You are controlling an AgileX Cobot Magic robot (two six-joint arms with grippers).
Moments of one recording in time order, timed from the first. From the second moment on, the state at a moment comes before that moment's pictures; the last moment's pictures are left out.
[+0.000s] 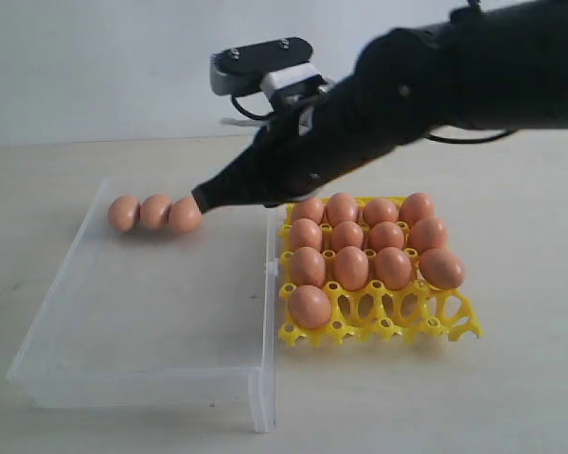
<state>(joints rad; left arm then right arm) 0.04 0.00 0.00 0.10 0.39 0.03 0.71 1.74 -1.21 0.11 0.38 -0.01</state>
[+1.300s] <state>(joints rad) 0.04 0.00 0.00 0.10 0.39 0.03 0.65 2.55 -2.11 0.22 0.54 0.48</state>
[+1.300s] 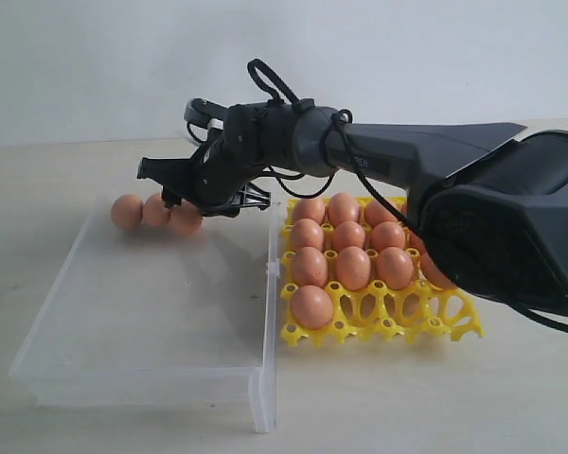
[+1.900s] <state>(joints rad) 0.04 0.00 0.00 0.10 0.39 0.03 0.65 2.57 -2.11 0.24 0.54 0.46</state>
